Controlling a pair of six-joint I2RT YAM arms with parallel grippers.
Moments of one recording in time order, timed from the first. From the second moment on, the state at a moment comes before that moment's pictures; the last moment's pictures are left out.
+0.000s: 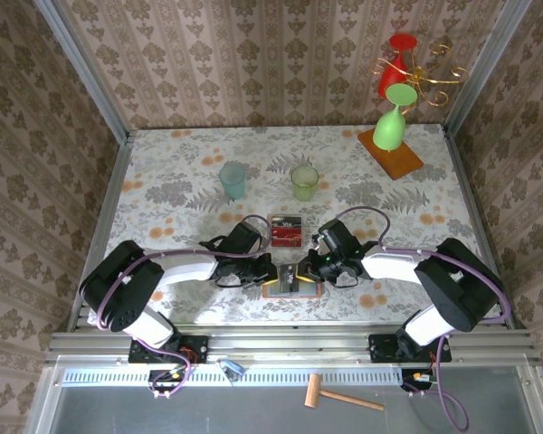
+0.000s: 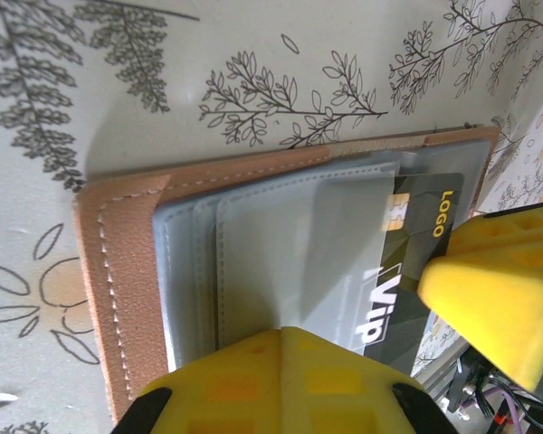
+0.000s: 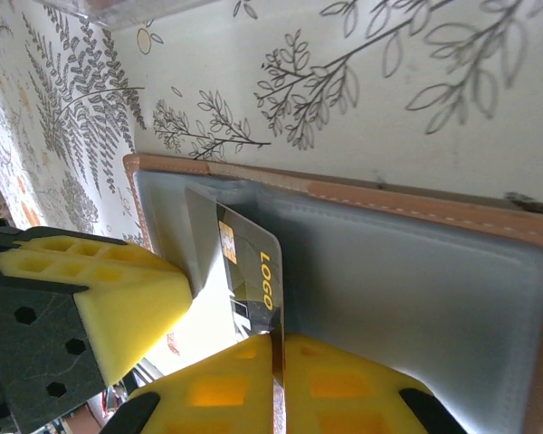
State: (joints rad) left arm -0.81 1.54 0.62 -0.09 0.49 -0.97; right arm 0.62 1.52 0.58 -0.03 -0.50 0.95
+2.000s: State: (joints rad) left arm -0.80 1.52 0.58 -0.04 0.49 -0.98; right arm 0.63 1.37 0.58 -0.16 -0.48 0.94
